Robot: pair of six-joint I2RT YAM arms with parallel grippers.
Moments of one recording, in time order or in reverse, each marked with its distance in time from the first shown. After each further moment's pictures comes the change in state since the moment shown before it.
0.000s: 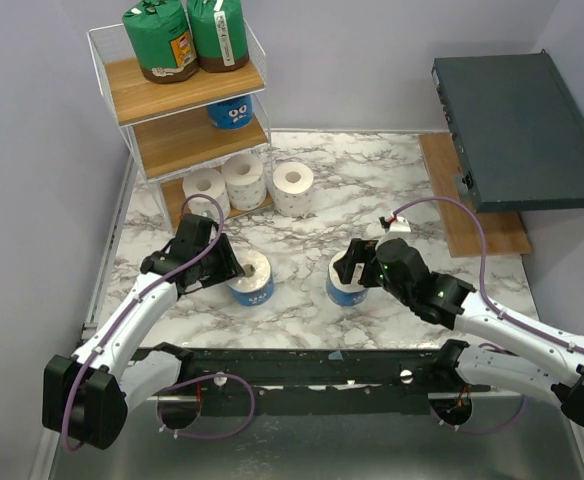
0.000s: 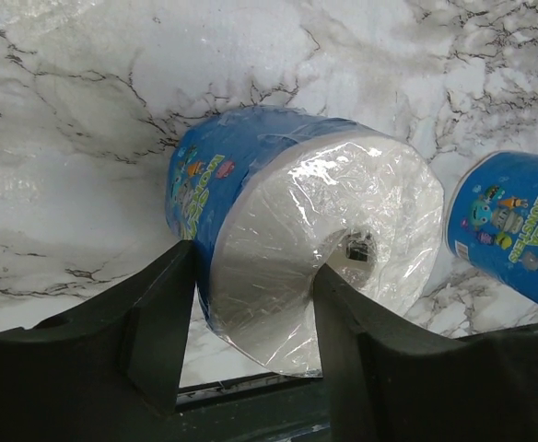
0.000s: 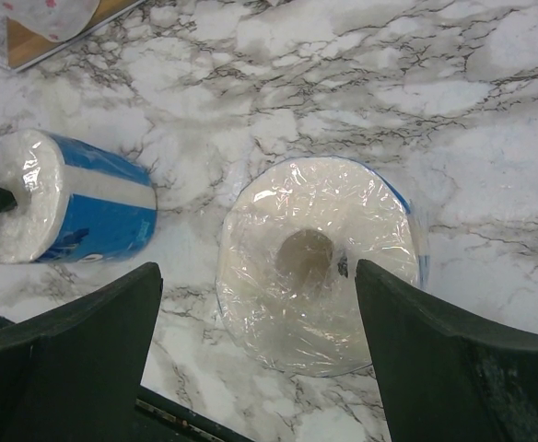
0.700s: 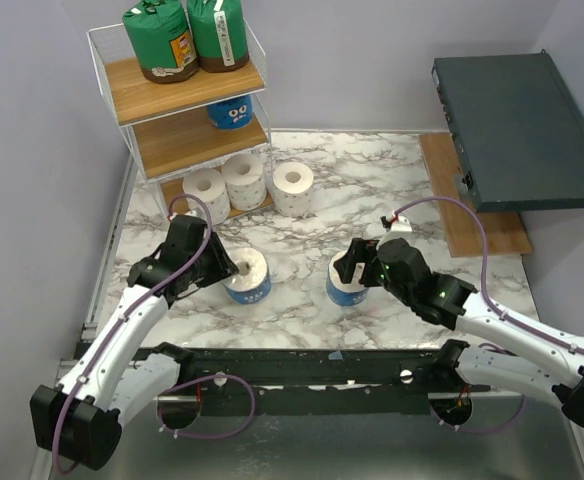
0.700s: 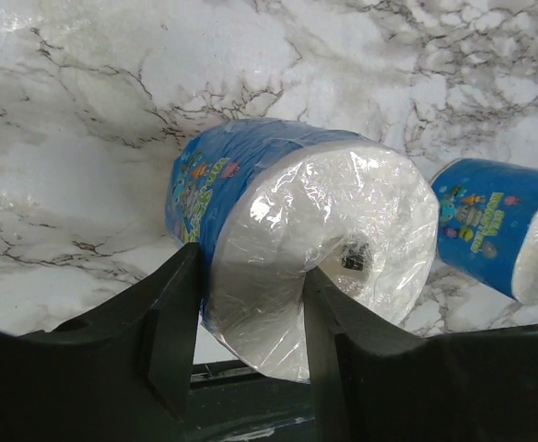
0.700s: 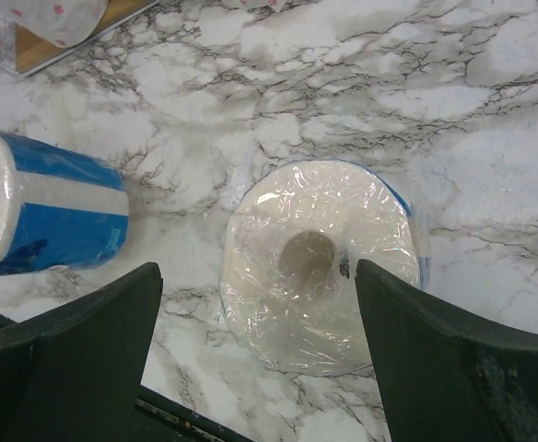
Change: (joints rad) left arm -0.020 -0.103 0.031 -0.082 -0.045 -0.055; right arm 0.000 -0.004 0.000 0.004 0.002 -0.001
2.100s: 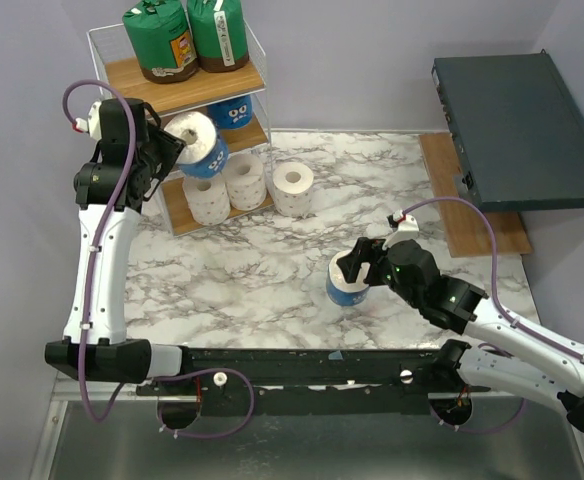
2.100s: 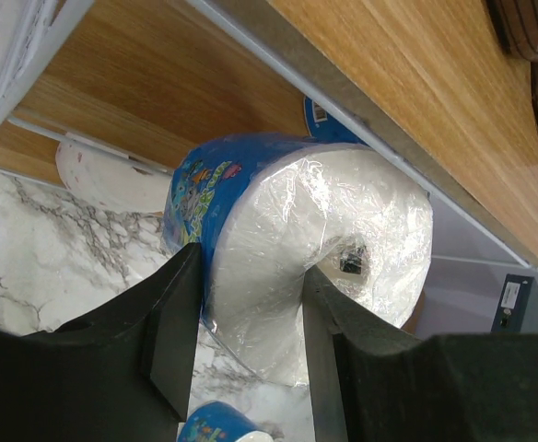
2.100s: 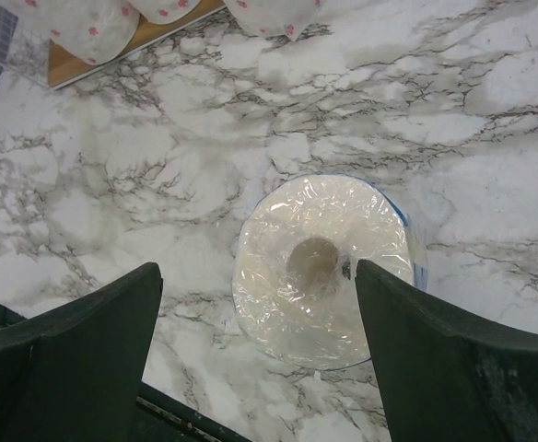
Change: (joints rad) left arm 0.286 0.412 0.980 -0.200 -0.214 -0.296; right arm 0.000 -0.077 0.000 -0.002 0.000 -0.043
